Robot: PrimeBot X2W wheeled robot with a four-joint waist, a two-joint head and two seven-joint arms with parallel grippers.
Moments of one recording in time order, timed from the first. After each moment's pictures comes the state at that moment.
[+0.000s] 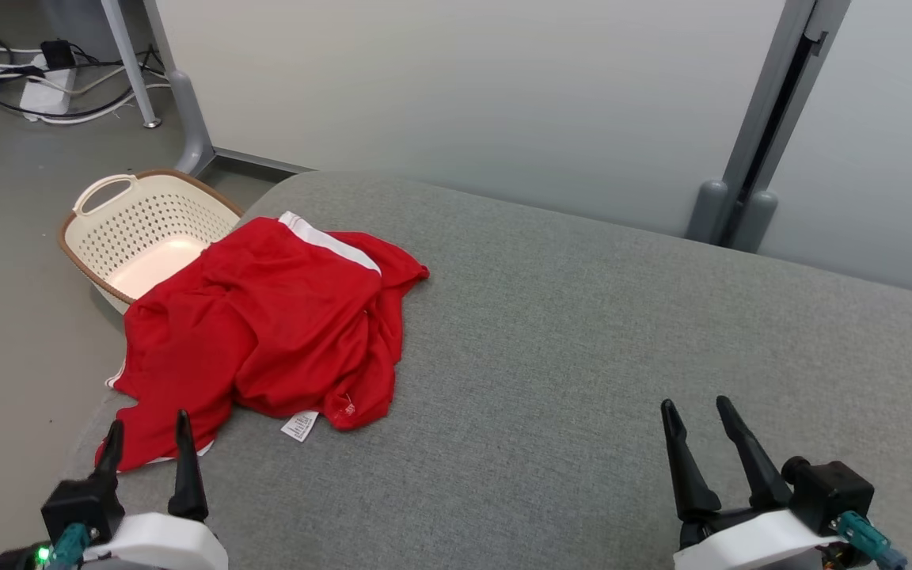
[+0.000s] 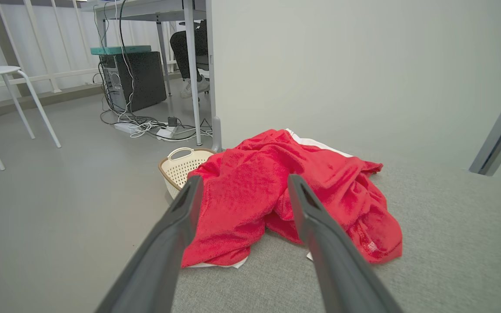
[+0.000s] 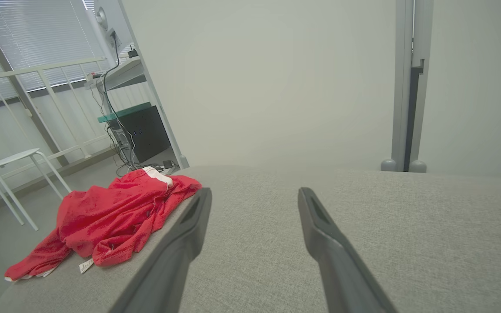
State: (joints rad) left arm 0.00 0.12 -0.01 0.30 -0.23 0.10 -0.24; right arm -0.05 -0.05 0.21 0.32 0.32 0.13 -0.26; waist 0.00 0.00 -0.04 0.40
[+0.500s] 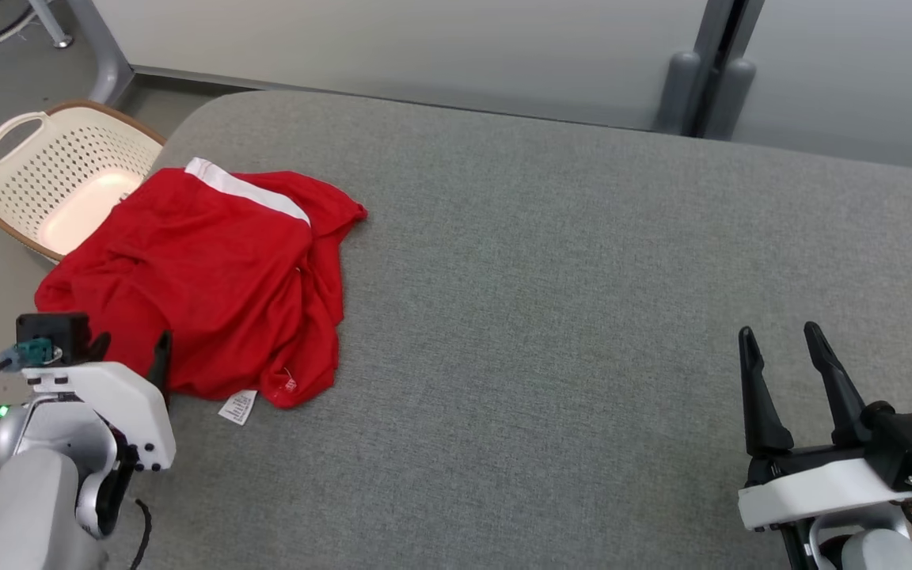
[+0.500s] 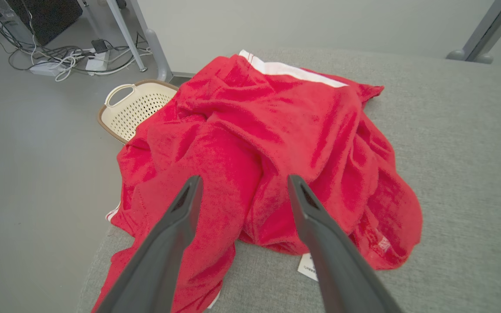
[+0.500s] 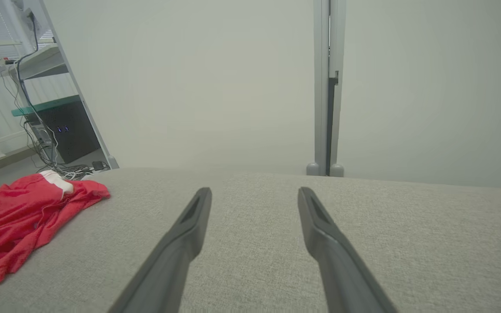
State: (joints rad) left arm -0.34 0.28 -0.06 0.48 -0.31 -0.04 0.22; right arm -0.08 -0.07 0.05 0.15 0.16 0.13 -0.19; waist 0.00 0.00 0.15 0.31
